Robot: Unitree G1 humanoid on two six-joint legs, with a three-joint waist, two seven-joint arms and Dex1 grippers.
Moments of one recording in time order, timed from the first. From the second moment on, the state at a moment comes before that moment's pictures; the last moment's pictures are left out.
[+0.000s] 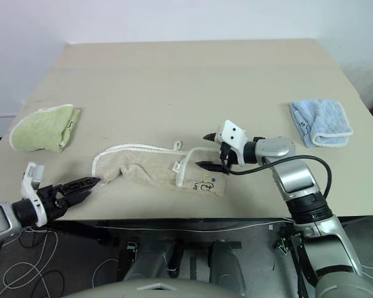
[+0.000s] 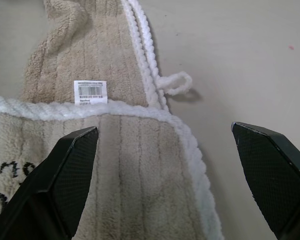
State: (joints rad) left arm 0.27 0.87 0.52 -0.17 -1.97 1.09 0.18; right arm -0.52 -0.60 0.18 0.03 0.20 0.32 1.06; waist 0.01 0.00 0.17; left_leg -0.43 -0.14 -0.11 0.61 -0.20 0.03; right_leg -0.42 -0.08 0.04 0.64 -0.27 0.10
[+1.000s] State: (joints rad) left arm 0.15 0.30 0.53 -0.34 -1.97 0.90 0.50; right arm -0.52 -0.61 0.23 0.09 0.12 0.23 1.09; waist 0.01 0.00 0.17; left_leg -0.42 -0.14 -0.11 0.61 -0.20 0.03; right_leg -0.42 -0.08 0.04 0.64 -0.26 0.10
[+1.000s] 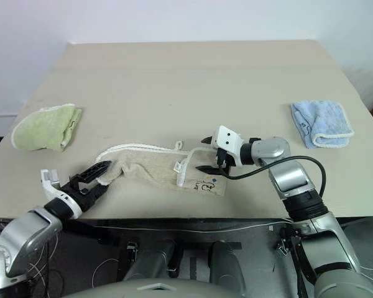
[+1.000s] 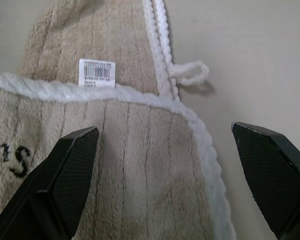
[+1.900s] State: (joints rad) left arm 0.12 0.40 0.57 -0.29 -1.97 0.96 0.48; right arm -0.52 -0.61 0.25 0.11 0.06 0.19 1.09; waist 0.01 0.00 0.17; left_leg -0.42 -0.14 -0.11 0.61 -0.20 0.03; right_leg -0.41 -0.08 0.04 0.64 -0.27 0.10
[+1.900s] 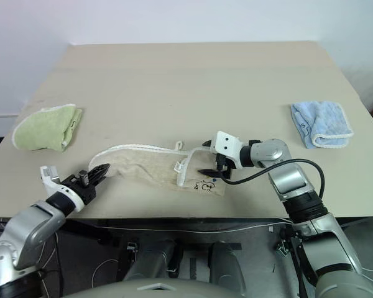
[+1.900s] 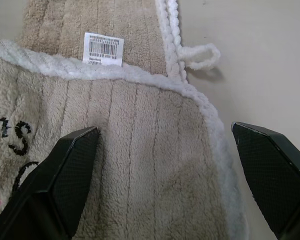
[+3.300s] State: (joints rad) left arm -0.82 0.58 -0.29 0.03 -1.19 1.35 -0.45; right arm -0.37 -0.72 -0.03 -0.10 0.22 0.44 0.95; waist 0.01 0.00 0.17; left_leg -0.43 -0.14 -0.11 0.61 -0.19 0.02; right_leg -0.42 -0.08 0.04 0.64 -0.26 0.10
